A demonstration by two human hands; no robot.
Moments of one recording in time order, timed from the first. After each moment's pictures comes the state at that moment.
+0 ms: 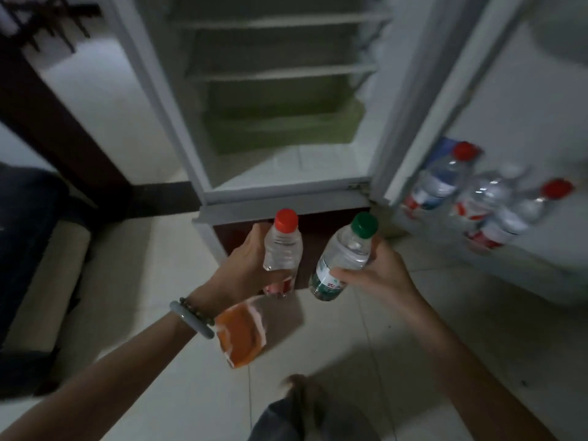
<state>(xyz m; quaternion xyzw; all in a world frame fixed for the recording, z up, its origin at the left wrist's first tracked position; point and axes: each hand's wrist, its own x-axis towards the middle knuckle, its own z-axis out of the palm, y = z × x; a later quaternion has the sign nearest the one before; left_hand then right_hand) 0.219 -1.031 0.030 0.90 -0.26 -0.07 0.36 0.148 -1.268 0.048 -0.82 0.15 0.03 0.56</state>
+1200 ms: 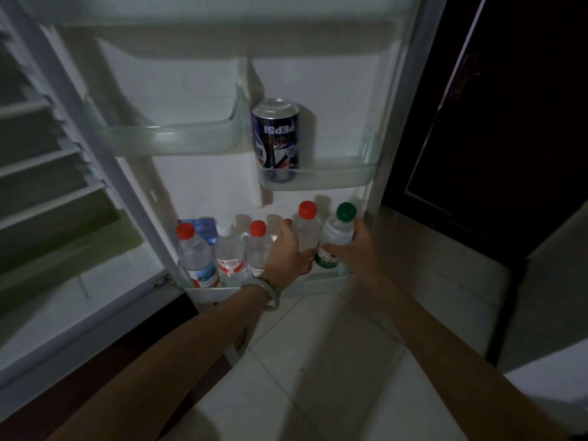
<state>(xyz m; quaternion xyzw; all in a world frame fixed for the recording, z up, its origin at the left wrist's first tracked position) 0.149 -1.496 0.085 0.77 -0.46 -0.02 0.44 0.040 -1.607 0.081 -0.71 0.39 -0.29 0.52</state>
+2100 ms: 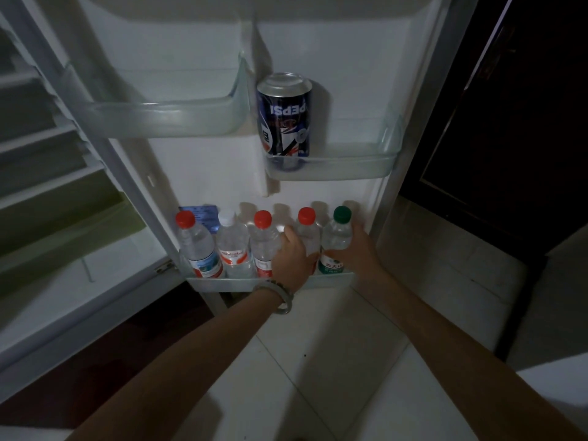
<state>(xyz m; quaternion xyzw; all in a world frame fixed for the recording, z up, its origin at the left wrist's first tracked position) 0.163 -1.518 0.019 0.85 -0.38 -0.05 0.36 0.066 -1.634 0.033 -0.78 0.36 -0.19 0.47</state>
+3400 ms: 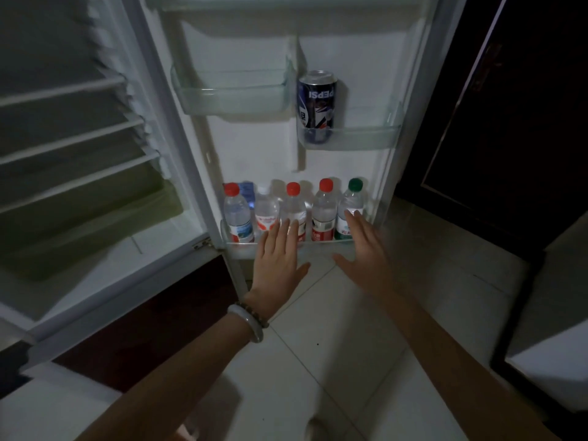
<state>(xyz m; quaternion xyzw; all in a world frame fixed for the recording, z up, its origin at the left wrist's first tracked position) 0.108 -1.337 0.071 0.85 -0.50 0.16 0.10 -0.020 -1.470 0.084 -0.90 0.25 -0.29 0.20</state>
